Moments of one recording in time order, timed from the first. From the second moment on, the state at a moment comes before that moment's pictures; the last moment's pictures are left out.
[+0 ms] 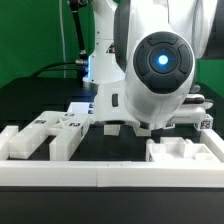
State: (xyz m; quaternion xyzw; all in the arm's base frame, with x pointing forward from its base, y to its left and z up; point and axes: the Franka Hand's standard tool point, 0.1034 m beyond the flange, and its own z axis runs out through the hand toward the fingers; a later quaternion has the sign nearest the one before) arm 0.469 0.042 0.016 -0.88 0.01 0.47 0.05
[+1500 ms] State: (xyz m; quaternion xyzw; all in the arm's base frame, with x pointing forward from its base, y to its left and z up) arm 0.480 0.047 0.048 -0.88 0.00 0.47 0.05
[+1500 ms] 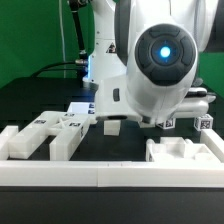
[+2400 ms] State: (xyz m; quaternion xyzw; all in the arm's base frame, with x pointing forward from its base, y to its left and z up) arm 0.546 0.059 0.078 -0.96 0.01 0.27 0.05
